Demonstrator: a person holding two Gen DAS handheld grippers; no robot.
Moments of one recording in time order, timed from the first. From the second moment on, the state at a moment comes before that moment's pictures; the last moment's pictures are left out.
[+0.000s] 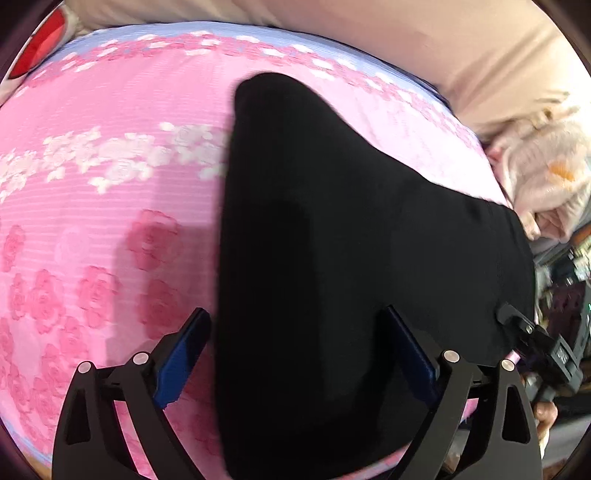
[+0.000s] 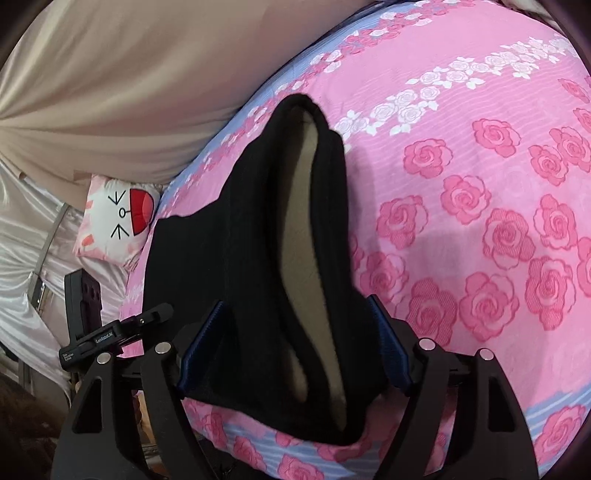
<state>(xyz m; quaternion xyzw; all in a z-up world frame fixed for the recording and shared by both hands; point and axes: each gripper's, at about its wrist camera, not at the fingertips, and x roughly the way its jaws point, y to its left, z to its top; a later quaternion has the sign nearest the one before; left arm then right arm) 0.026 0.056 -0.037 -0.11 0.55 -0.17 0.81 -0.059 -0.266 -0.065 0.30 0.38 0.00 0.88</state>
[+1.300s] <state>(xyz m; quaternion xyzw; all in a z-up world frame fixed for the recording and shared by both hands) 0.005 0.048 -0.031 -0.09 0.54 -0.18 0.82 -0.078 -0.261 -0.072 0.33 0.37 0.02 0.87</state>
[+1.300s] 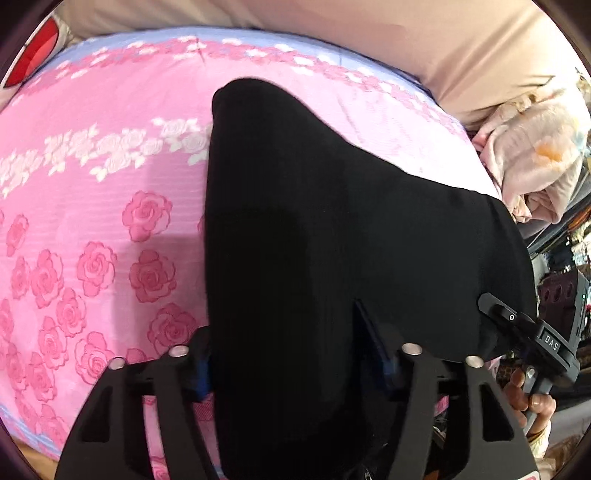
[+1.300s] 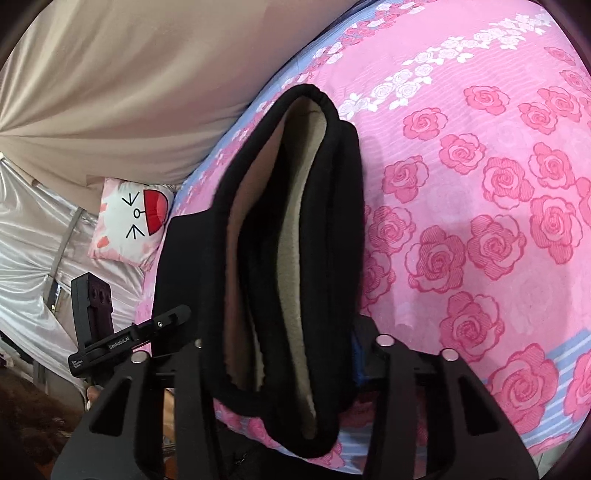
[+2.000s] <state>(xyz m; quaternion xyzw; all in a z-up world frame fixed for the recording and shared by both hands) -0.021 0.074 0.123 -0.12 0.41 -0.30 0.85 -0.100 -0.226 0.085 0.22 0.23 0.11 0.94</state>
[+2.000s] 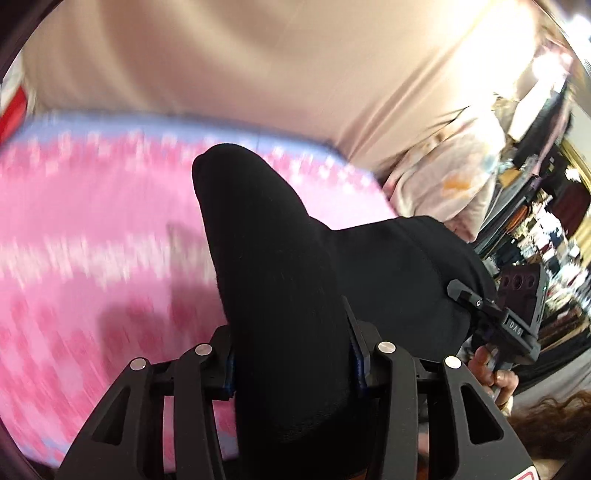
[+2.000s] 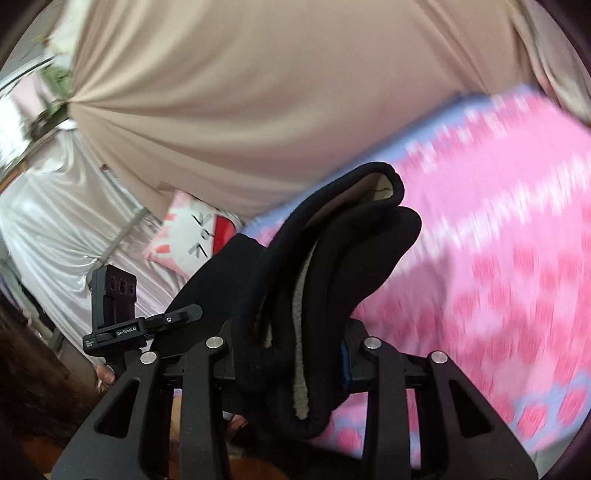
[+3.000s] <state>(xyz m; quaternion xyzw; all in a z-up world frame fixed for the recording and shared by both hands) 0.273 0.048 0.099 -0.03 0.30 -0.12 0.95 0.228 -0.325 0.065 0.19 0.18 0.08 0.96</state>
